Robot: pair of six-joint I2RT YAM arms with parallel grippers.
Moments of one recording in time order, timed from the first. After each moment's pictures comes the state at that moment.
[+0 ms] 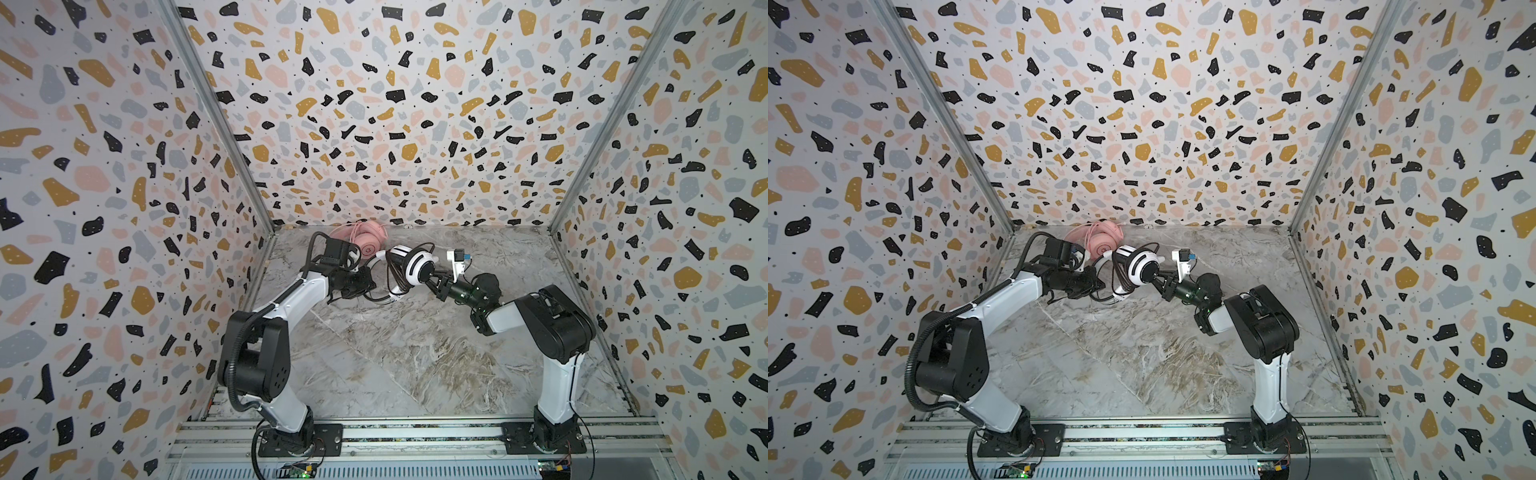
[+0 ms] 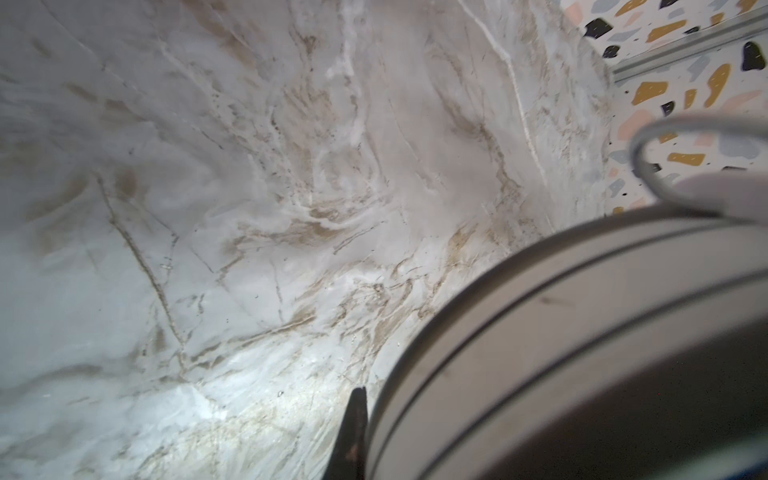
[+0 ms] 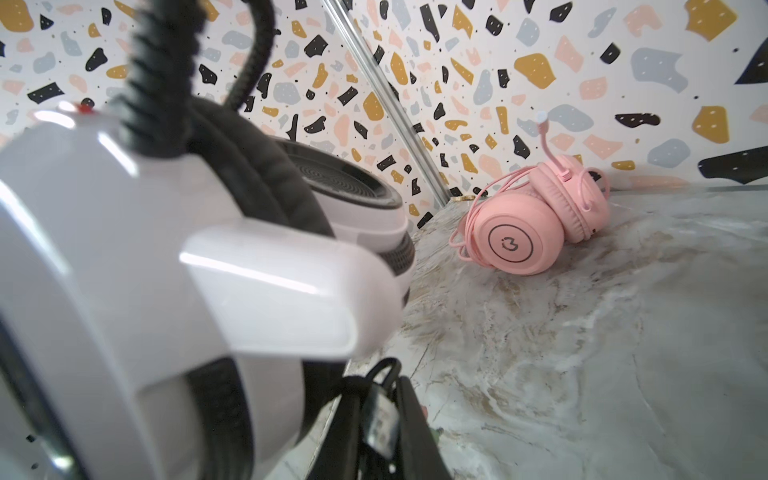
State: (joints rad) left arm -0.24 1.68 1.18 -0.50 0.47 -0.49; right arm 0.44 1.99 0.81 1.31 -0.72 0.68
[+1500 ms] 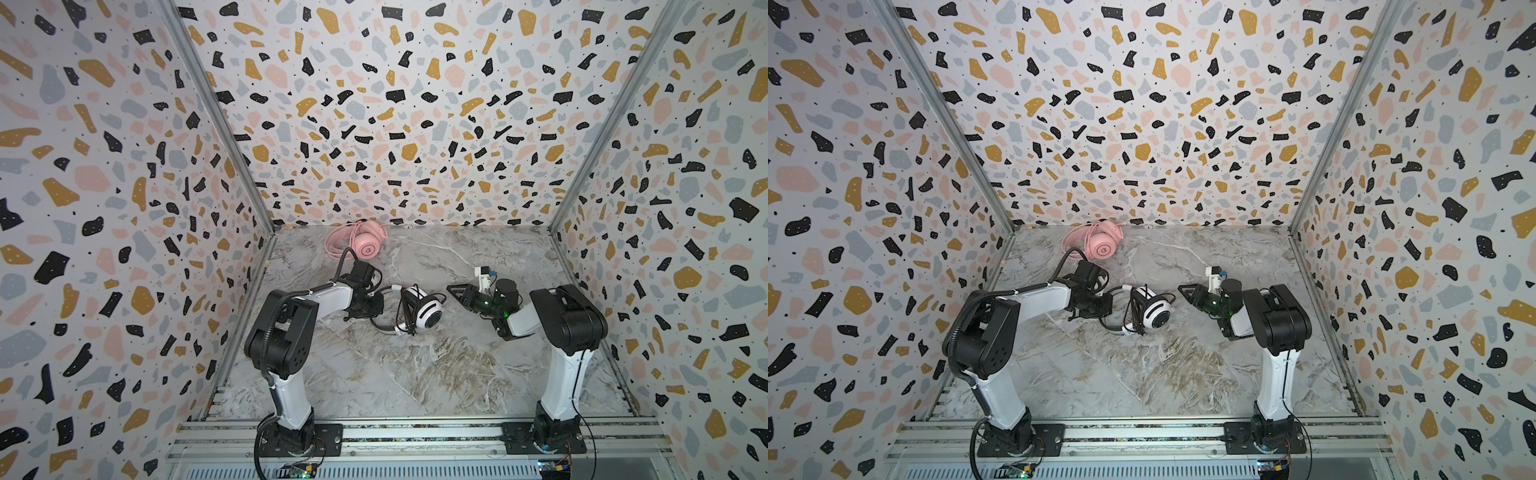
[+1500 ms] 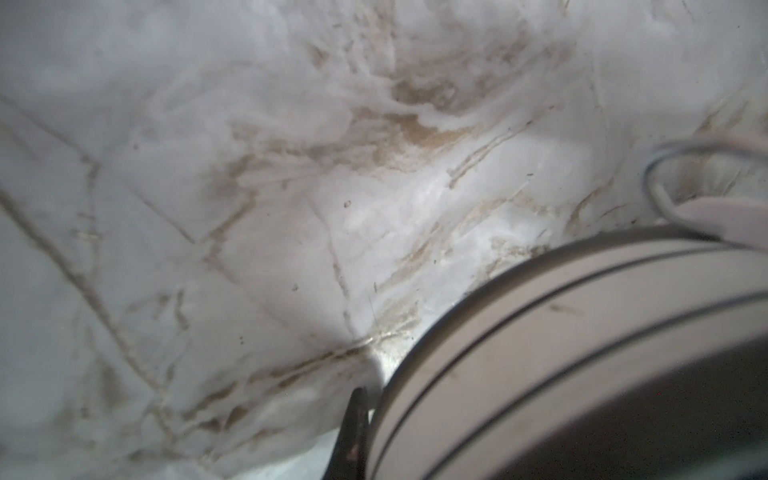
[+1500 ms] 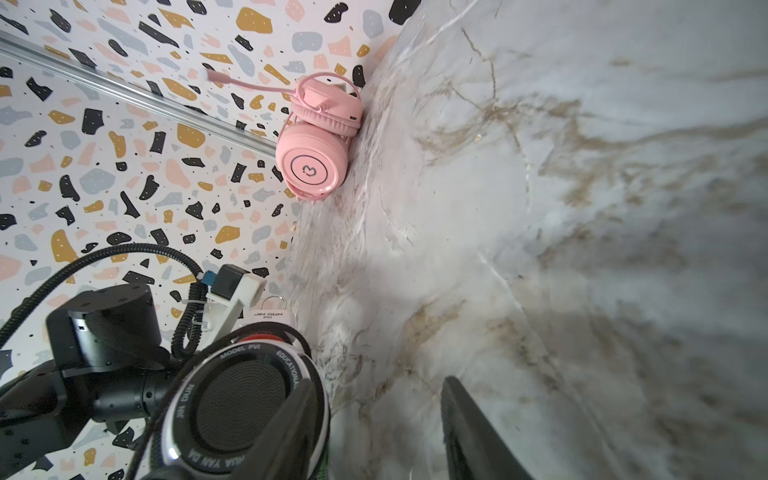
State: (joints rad) left arm -0.38 1.84 1.08 -0.42 0.22 -0.37; right arm 0.23 1.96 0.67 0.99 -0.69 0.87
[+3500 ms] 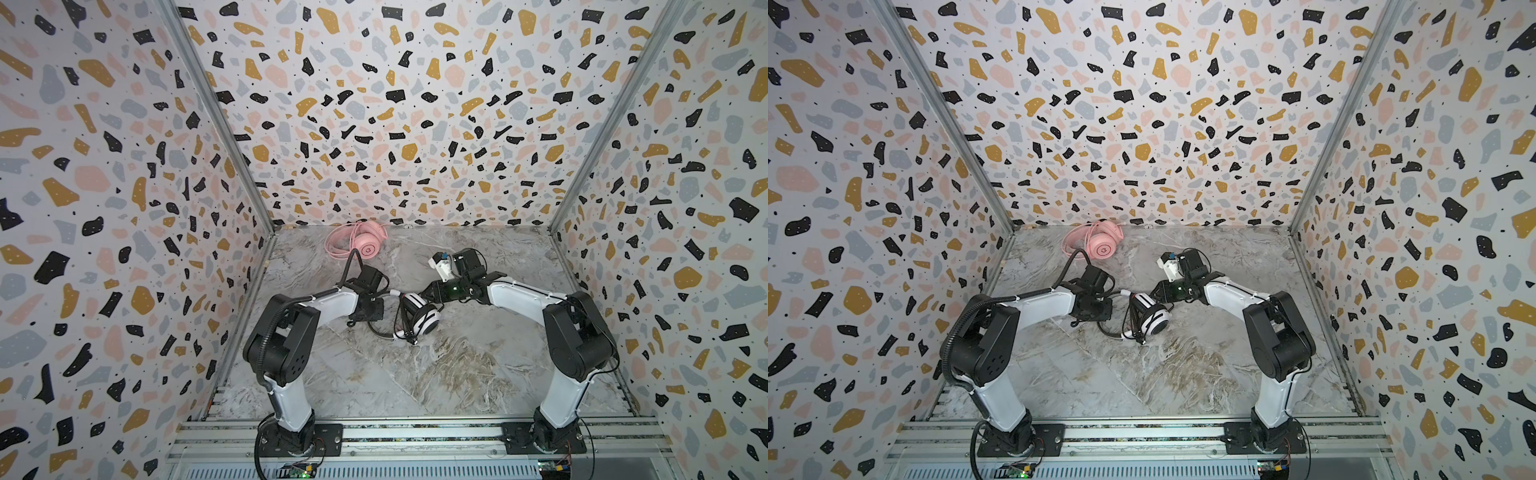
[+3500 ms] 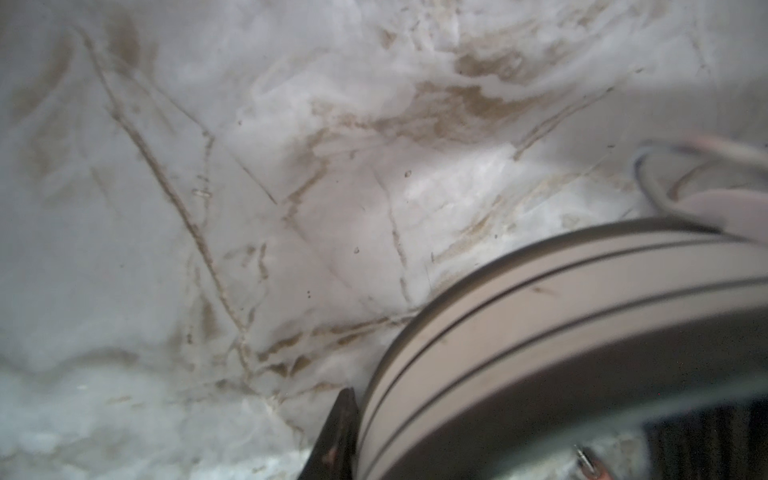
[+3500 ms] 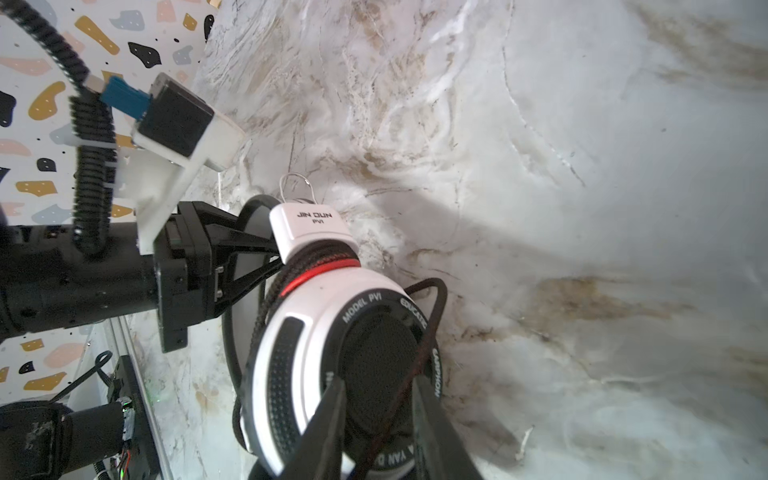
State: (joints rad) left arm -0.45 1.79 1.04 -0.45 0.00 -0.38; right arm 0.51 1.81 1.20 -0.22 -0.54 0.26
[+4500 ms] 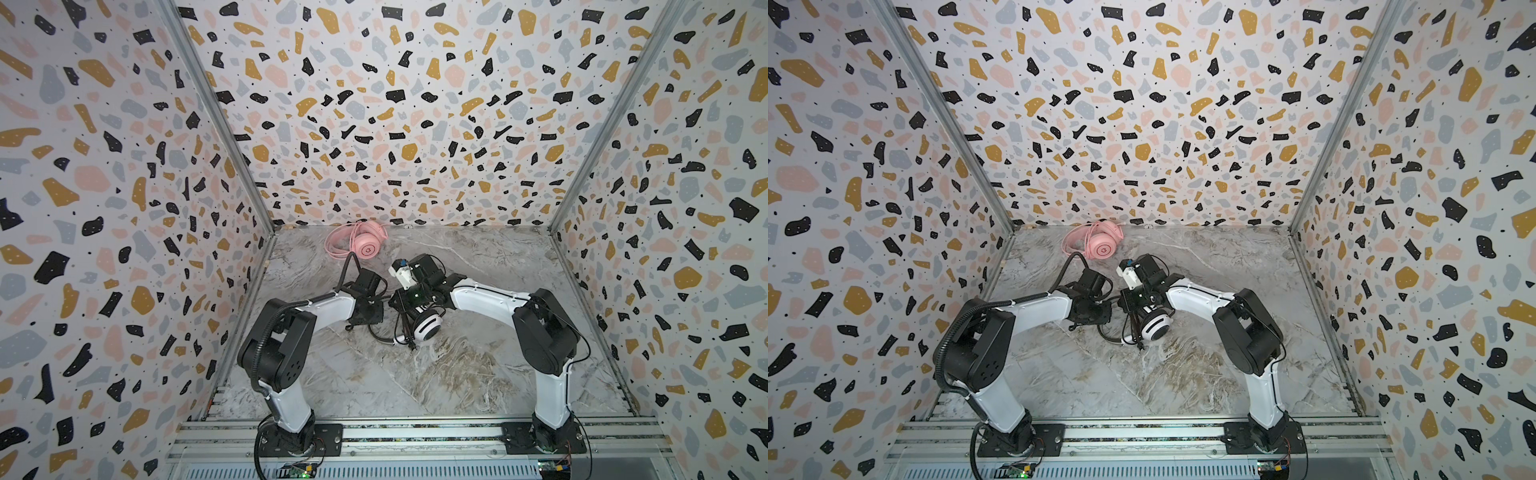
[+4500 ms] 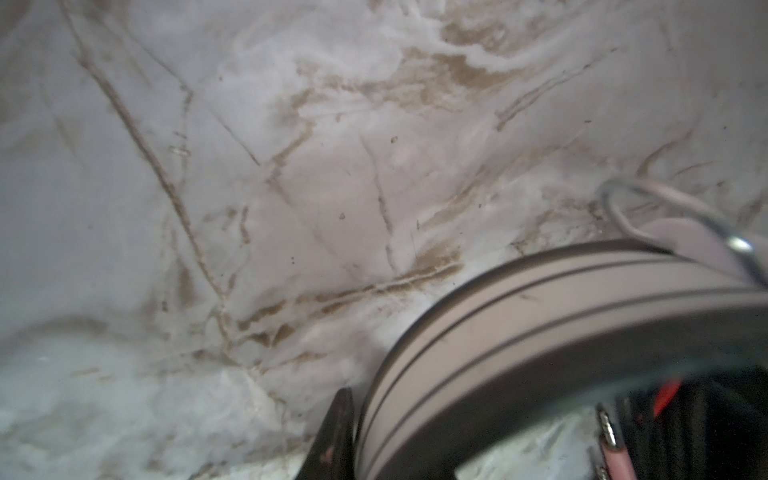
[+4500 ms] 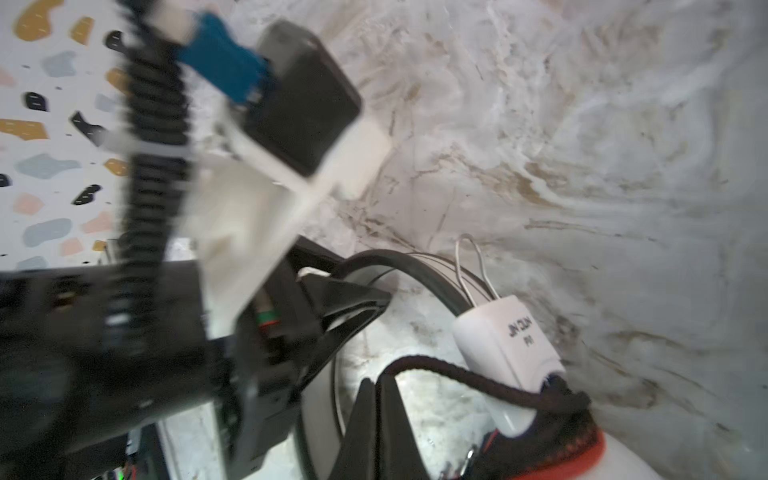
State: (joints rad) left arm -0.45 1.75 0.98 -0.40 0.05 -0.41; right arm 0.74 2.00 1.42 -0.26 -0.40 0.33
